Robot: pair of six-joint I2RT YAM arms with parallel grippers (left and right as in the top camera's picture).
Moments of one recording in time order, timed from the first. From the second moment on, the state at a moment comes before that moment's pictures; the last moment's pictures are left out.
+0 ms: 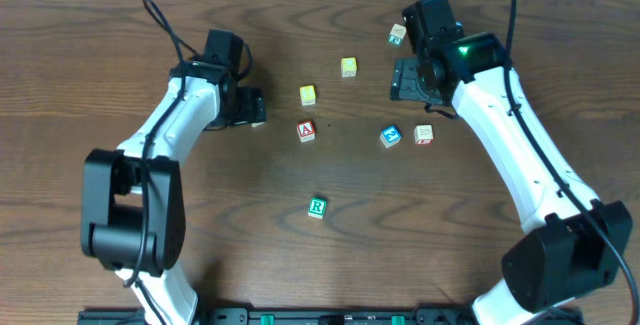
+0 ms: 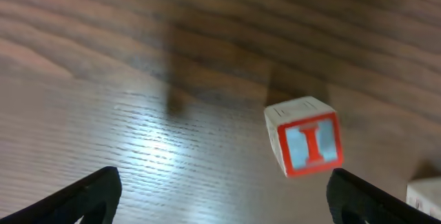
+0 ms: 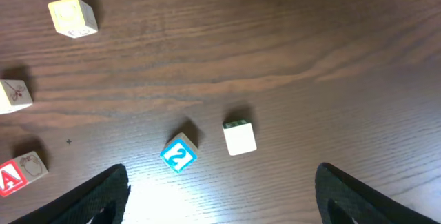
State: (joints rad) left arm -0.18 1.91 1.34 -0.76 -0.04 -0.38; right arm 0.32 1.77 1.63 -1.09 0.25 0.47
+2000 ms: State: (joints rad) left arm -0.32 2.00 1.34 -0.62 -0.17 -0.67; right arm 0.18 1.54 1.63 -1.21 0.24 0.44
